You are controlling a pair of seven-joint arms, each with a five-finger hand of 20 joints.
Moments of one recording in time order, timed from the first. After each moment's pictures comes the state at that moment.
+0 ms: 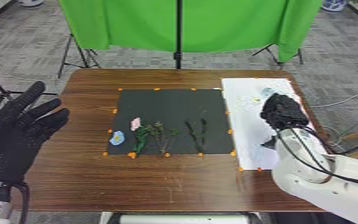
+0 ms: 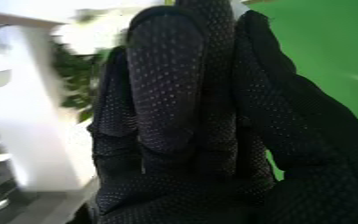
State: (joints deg) left arm 151.6 -53.0 -116.7 -143.5 27.7 11.0 18.0; right arm -42.0 -28.1 2.9 -106.0 -114.6 35.3 56.4
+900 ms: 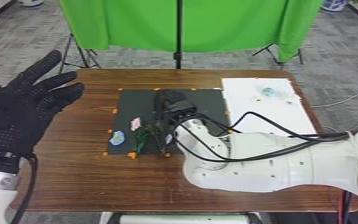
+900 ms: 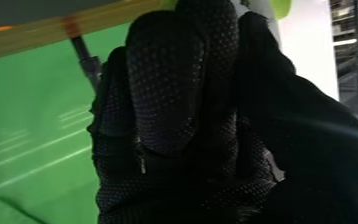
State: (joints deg) left arm 140.5 -45.9 -115.2 -141.0 28.5 7.0 15.8; right arm -22.4 -64.7 -16.2 -96.8 -103.9 35.7 50.5
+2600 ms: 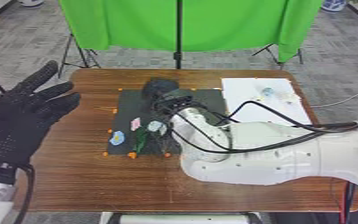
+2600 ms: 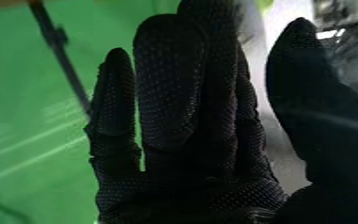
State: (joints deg) left arm 145.5 -49.4 -117.1 -143.0 28.5 7.9 14.6; right arm -19.1 -62.8 -12.8 -101.0 -103.9 33.3 49.9
